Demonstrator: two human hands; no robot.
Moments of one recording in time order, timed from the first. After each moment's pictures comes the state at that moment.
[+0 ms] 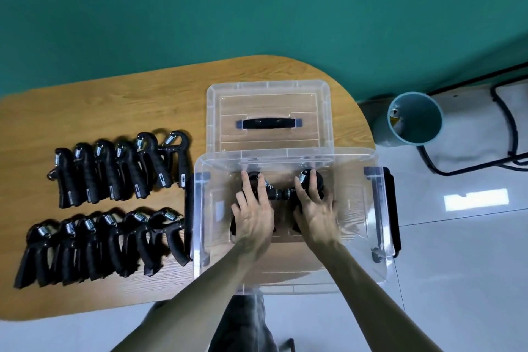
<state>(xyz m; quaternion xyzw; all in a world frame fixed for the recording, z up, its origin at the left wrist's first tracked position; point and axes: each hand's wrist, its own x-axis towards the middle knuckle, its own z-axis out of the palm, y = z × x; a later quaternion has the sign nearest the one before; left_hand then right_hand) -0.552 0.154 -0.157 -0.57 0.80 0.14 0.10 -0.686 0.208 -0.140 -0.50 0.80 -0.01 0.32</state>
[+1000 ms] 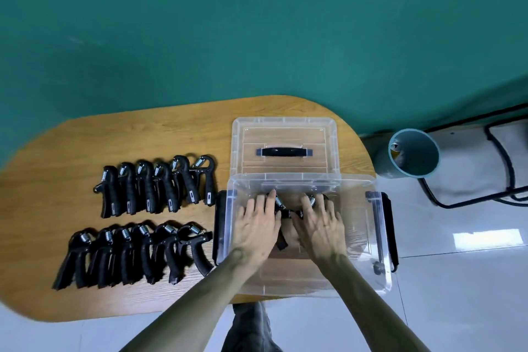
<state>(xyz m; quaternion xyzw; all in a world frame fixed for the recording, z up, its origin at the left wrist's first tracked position) -0.521 0.123 -0.076 -0.48 0.87 0.10 0.10 -0.667 0.187 -0.082 -0.57 0.81 0.00 0.14</state>
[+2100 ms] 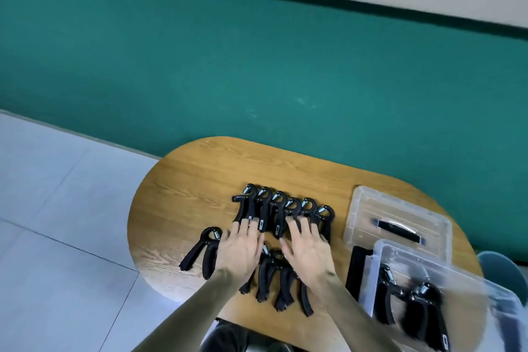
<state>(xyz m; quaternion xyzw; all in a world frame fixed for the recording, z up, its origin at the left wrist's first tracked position) -0.177 0.044 0.034 -0.65 0.74 0.15 0.11 -0.354 0.050 0.024 -0.74 0.66 0.03 0.14</state>
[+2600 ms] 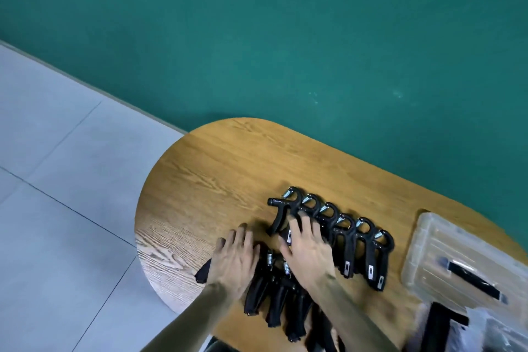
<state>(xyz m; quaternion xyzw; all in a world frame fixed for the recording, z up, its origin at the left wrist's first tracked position) -0.062 0.011 -0.098 -0.67 0.71 0.19 0.11 -0.239 -0.030 -0.085 -0.77 0.62 0.08 0.14</state>
